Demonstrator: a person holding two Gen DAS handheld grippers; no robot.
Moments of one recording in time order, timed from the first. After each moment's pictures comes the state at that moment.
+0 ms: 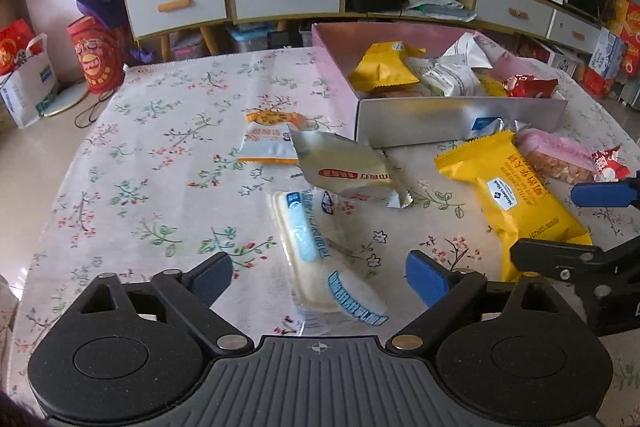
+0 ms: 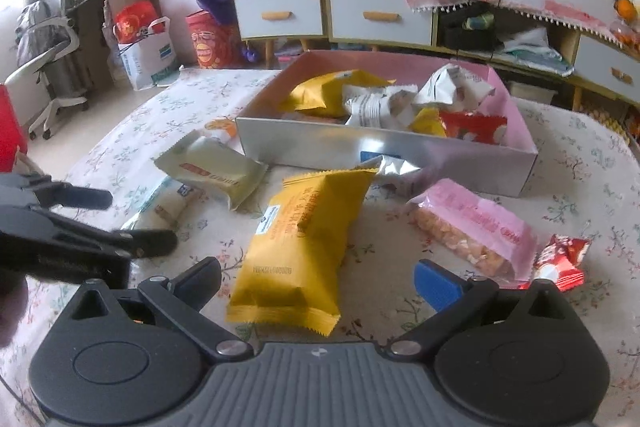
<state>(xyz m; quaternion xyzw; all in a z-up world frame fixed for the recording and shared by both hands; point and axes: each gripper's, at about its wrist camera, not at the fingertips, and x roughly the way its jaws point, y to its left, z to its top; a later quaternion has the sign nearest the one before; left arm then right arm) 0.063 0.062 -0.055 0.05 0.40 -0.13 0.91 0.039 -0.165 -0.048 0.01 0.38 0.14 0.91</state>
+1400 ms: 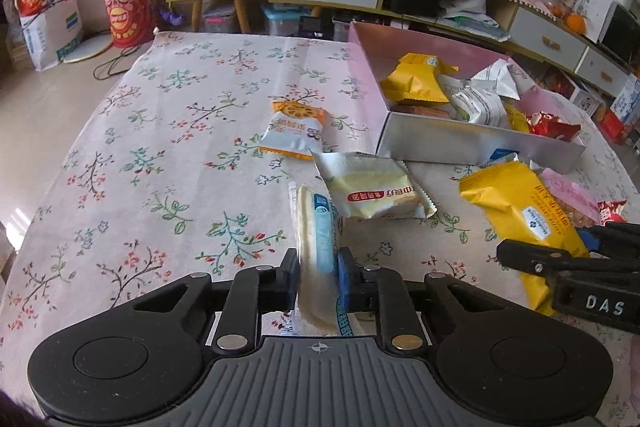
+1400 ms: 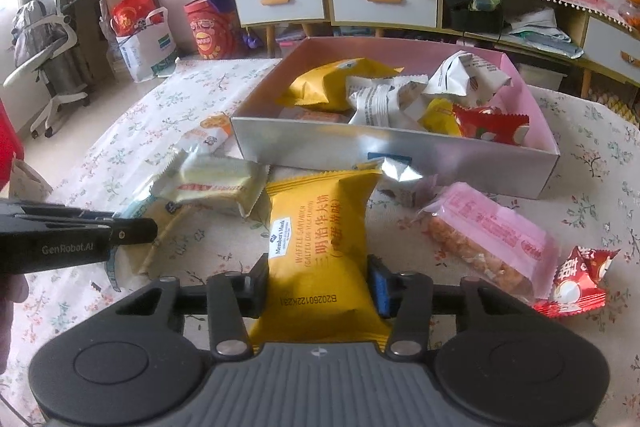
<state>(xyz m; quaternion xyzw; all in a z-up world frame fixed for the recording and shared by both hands) 0.069 0.074 -0.044 -0.03 0.43 -0.09 0.90 0.058 -0.166 -0.045 0.02 0.41 0.15 0.90</state>
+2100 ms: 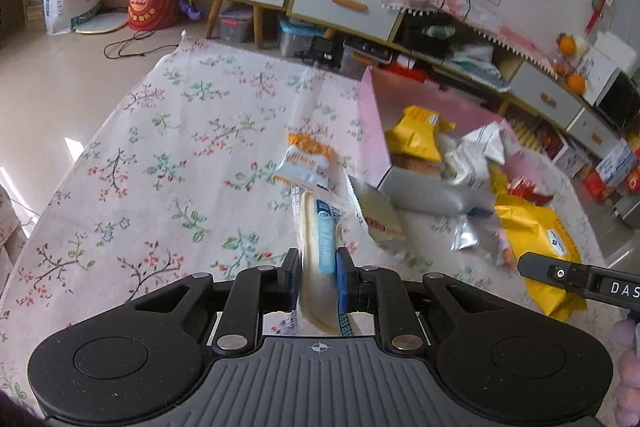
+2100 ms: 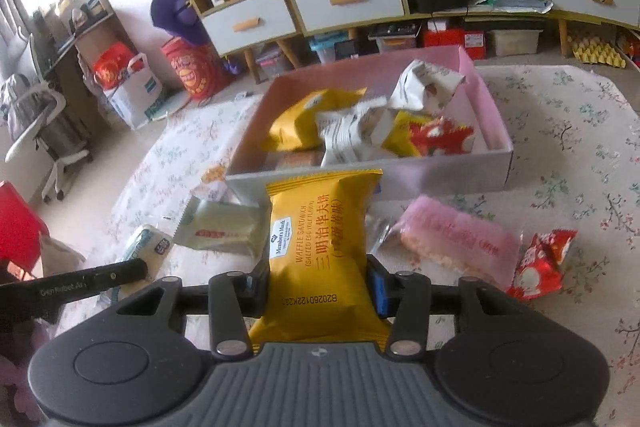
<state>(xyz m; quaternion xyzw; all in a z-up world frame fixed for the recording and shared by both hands) 0.063 0.099 -0.009 -0.12 0.41 -0.08 0.90 0.063 -0.201 -0.005 0.13 0.42 0.12 0.89</state>
